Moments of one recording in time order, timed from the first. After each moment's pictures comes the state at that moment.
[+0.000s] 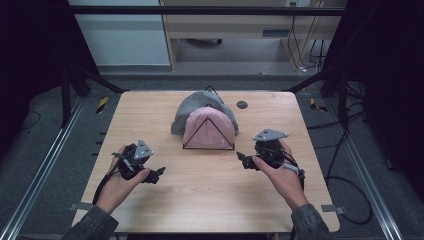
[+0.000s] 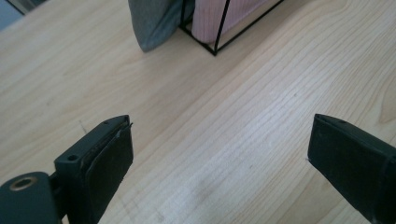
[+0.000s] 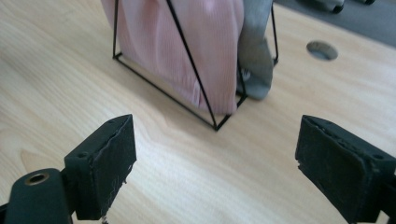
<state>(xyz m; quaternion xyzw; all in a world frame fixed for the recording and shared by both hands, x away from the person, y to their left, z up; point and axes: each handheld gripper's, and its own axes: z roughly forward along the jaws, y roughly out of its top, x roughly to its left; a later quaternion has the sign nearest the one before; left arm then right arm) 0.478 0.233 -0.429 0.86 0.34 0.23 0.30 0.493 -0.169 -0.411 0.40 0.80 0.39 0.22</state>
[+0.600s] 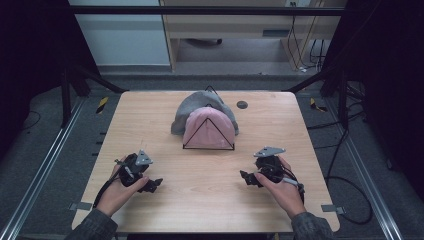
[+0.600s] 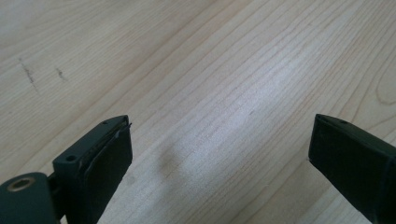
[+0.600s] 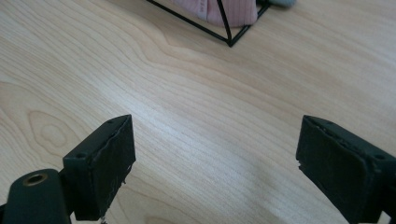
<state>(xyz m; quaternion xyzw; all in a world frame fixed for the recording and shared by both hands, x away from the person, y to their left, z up) 0.479 0.243 -0.473 0.88 0.36 0.17 0.26 0.482 -0.181 -0.471 0.43 0.82 0.35 0.17</state>
